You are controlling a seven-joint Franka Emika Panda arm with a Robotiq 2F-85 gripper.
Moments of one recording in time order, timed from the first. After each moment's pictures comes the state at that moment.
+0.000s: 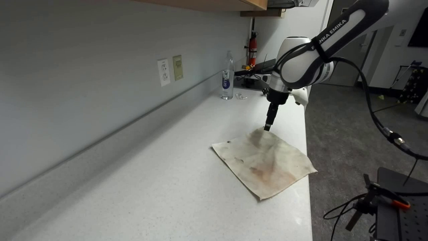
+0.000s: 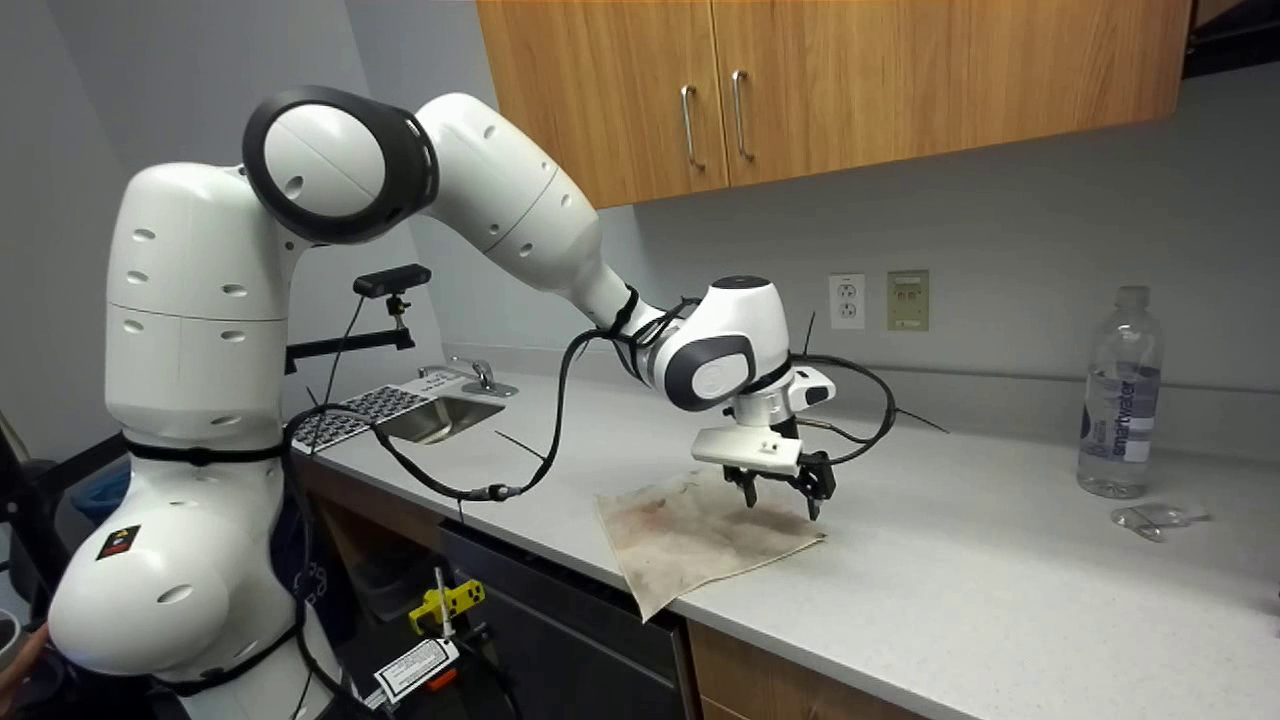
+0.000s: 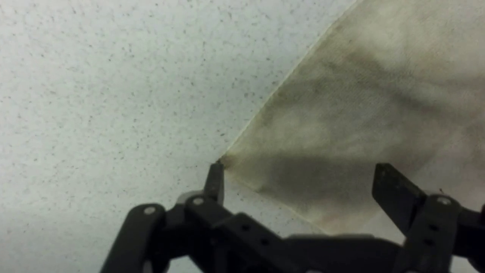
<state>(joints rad) -0.18 0.38 0.01 -2.10 0.07 2.61 -0.57</state>
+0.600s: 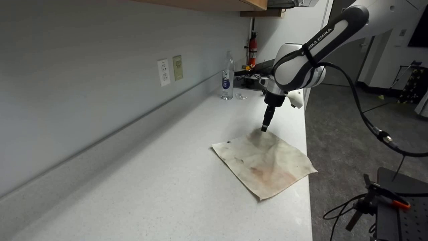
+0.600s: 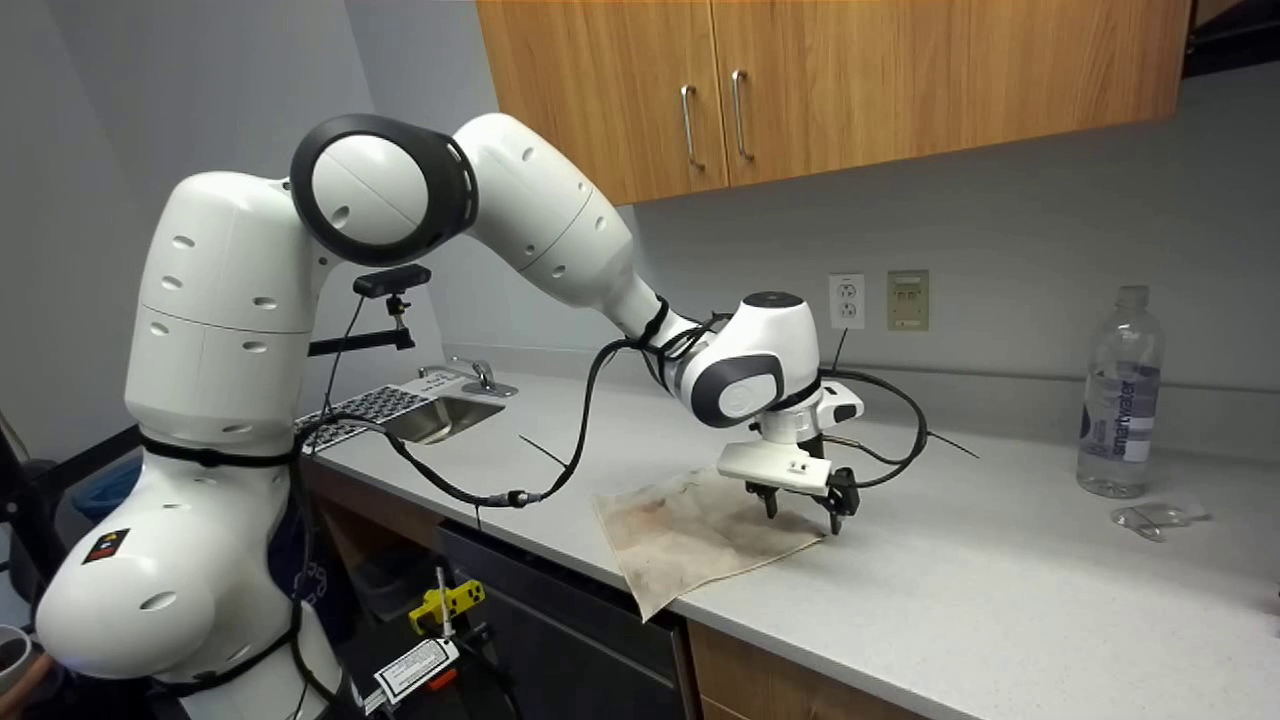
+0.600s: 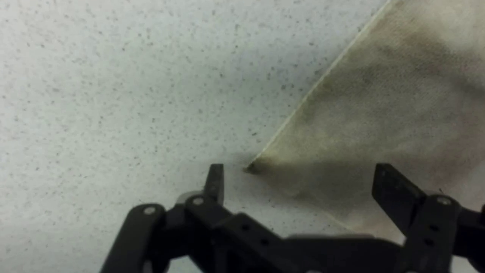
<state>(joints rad) -0.25 0.48 0.04 -2.00 0.10 2.61 -0.62</state>
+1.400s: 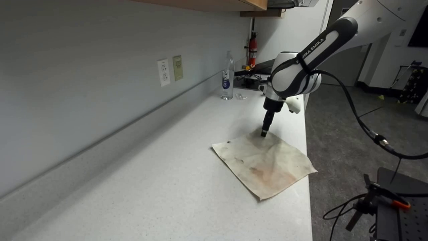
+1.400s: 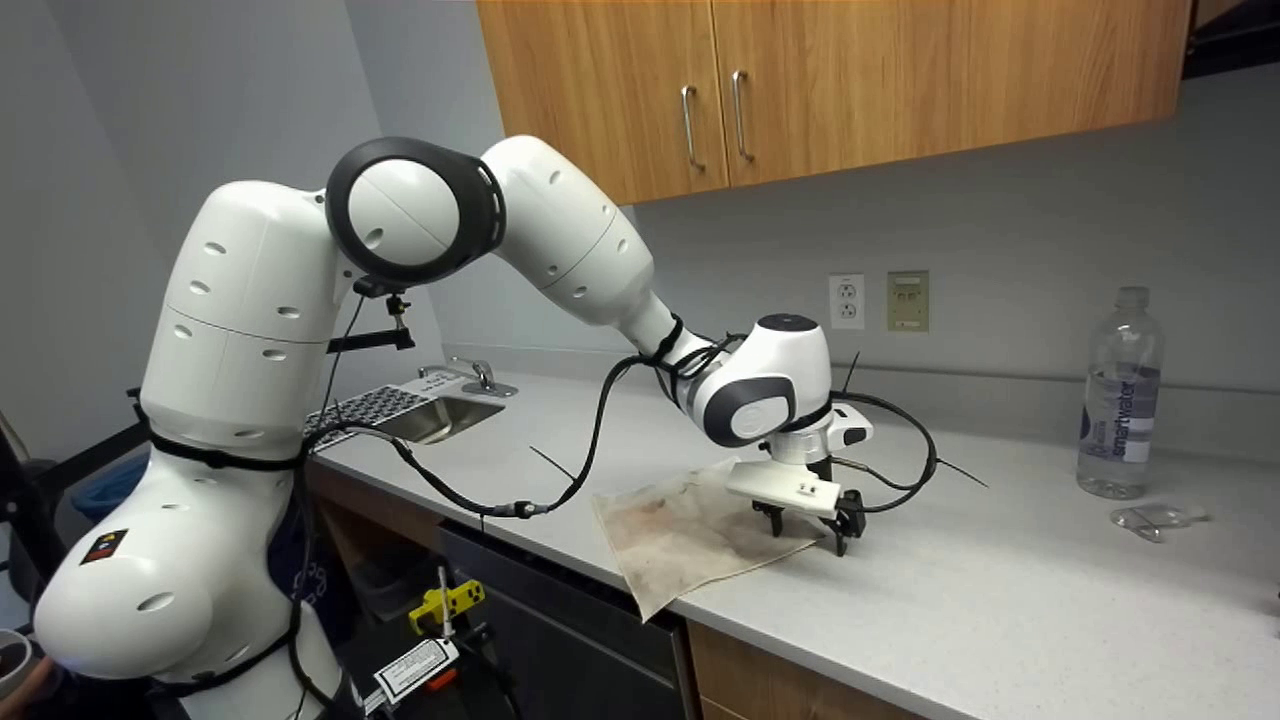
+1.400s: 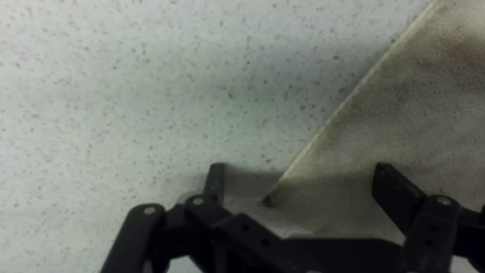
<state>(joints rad) -0.26 0.55 0.05 -1.96 0.10 2.61 -0.62</state>
